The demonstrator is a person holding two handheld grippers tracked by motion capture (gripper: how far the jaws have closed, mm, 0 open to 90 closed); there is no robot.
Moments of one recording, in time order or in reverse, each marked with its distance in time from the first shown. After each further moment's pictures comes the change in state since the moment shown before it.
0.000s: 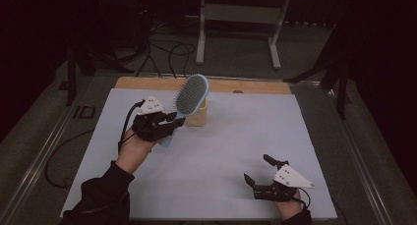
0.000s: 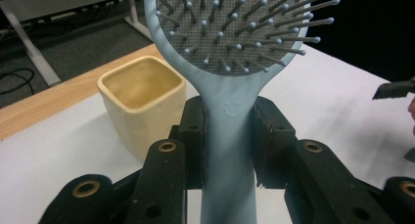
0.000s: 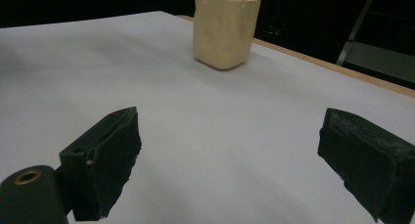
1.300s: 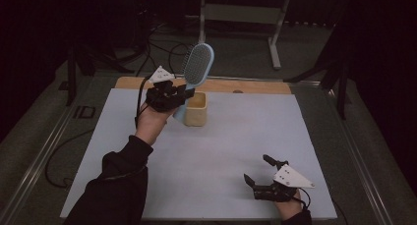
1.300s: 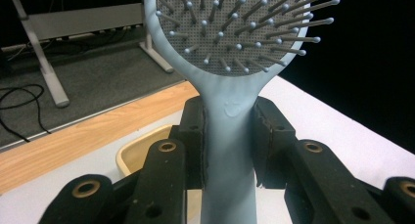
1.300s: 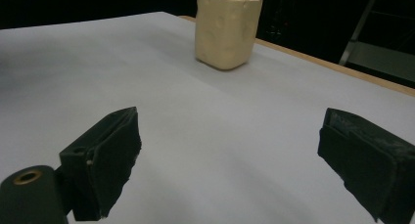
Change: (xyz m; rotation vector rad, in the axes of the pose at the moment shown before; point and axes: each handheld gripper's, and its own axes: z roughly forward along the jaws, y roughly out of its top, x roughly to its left) left arm 0.030 0.052 0.042 -0.109 0.030 -0.092; right arm 0.000 0.000 0.000 -0.002 0.006 0.002
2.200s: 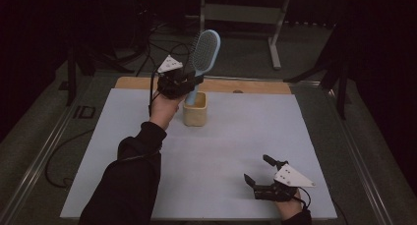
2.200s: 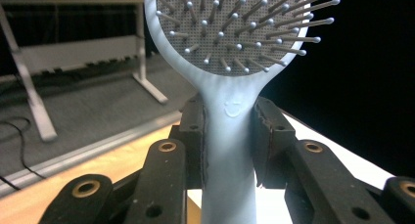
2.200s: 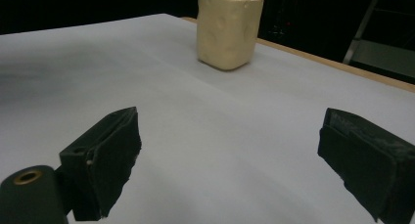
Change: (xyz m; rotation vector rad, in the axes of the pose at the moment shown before) left arm 0.019 0.012 0.046 -0.135 -0.030 0.016; right arm -0.002 -0.001 0.000 -0.006 0.013 0.017
